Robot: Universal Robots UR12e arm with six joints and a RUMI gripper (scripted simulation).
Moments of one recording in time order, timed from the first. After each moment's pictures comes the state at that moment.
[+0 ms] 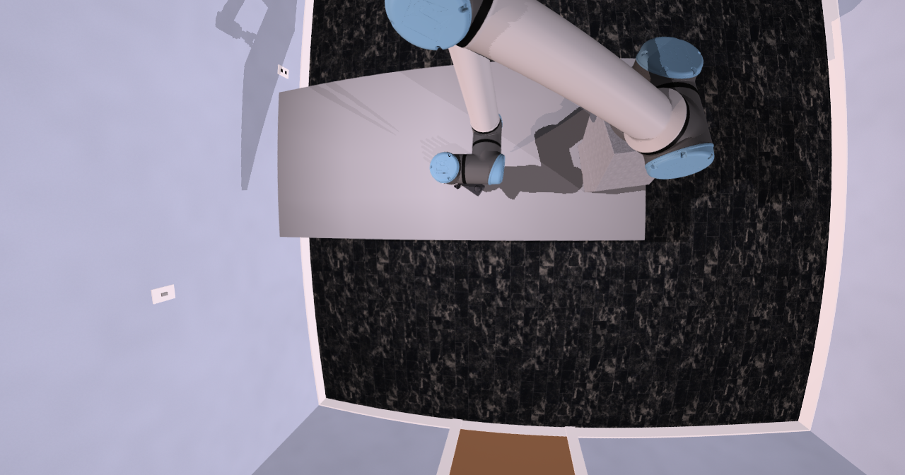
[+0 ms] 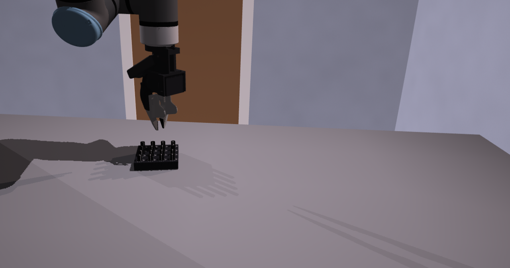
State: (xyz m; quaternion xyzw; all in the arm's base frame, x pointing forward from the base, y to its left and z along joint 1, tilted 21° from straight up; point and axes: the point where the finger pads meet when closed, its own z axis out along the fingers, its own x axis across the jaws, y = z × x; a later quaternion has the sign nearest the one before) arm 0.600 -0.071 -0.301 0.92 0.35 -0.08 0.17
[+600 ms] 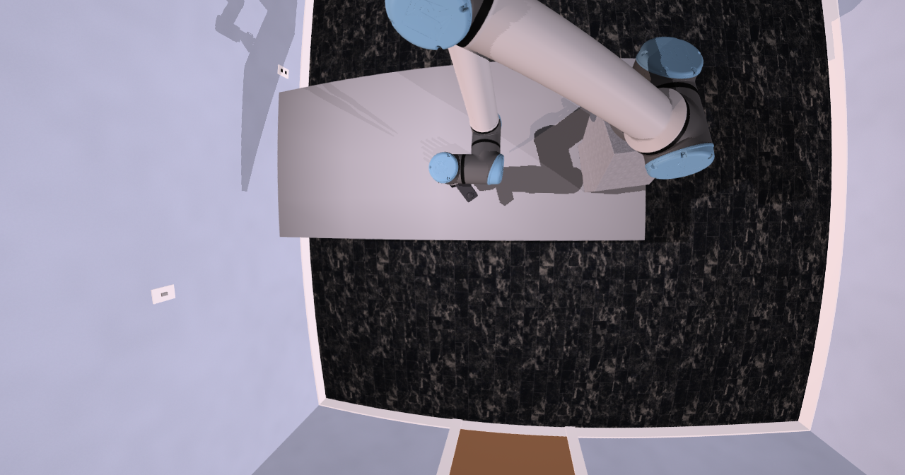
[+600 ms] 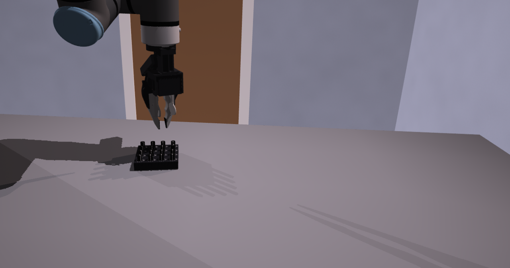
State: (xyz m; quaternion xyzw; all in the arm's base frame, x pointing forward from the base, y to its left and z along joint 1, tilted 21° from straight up) arm 0.607 -0.068 -0.302 0.97 0.18 -0.05 0.18
